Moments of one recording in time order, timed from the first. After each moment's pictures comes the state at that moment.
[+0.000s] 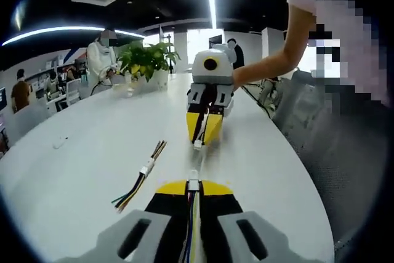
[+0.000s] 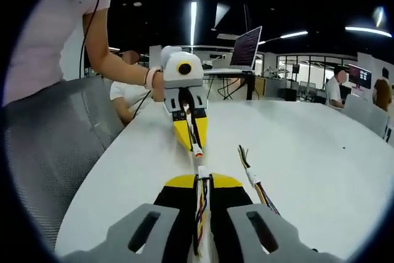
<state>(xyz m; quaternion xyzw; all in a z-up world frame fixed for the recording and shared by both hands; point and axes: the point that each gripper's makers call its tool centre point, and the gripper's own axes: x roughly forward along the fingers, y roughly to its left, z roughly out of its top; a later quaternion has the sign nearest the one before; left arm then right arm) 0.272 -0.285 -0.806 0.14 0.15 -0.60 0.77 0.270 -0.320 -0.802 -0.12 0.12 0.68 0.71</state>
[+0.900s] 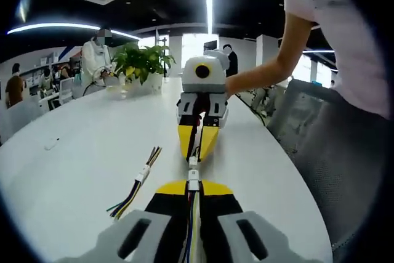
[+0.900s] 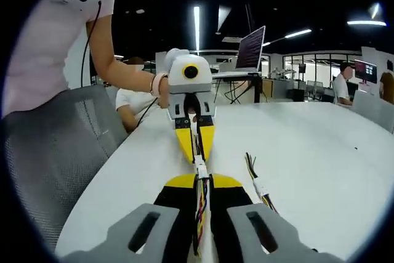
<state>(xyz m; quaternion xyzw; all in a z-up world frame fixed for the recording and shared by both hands) 0.273 -0.293 -0.804 0.11 0.15 -0.63 0.76 0.278 -0.306 -0.803 -0.07 0.12 0.70 0.70</state>
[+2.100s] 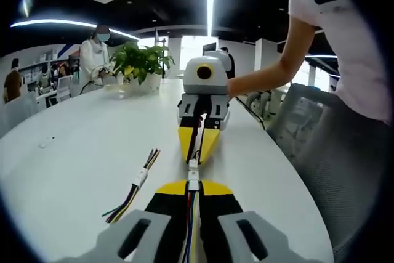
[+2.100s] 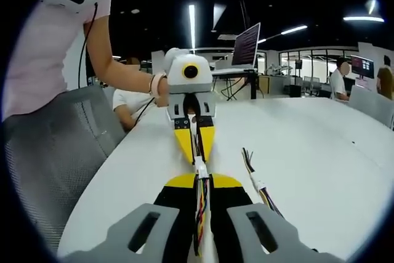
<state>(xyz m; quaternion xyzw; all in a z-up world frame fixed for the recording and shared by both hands) 0.271 -0.302 -0.804 0.09 0.16 -0.63 0.75 0.278 -0.311 -0.808 -0.09 0.14 0.69 0.70</state>
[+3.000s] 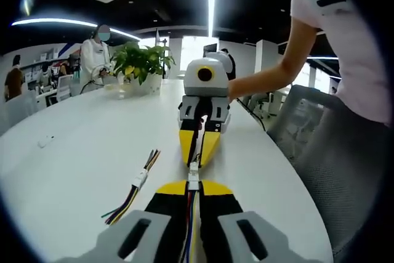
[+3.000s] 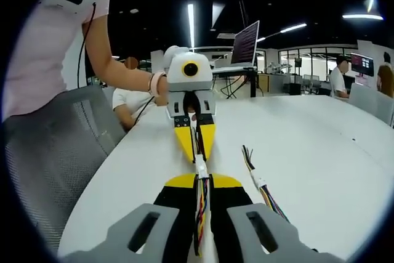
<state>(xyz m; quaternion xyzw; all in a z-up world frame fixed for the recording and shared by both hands) 0.273 -0.305 -0.803 0.09 0.16 -0.63 0.75 0.280 -0.313 -0.810 -0.08 0.14 0.69 0.70</state>
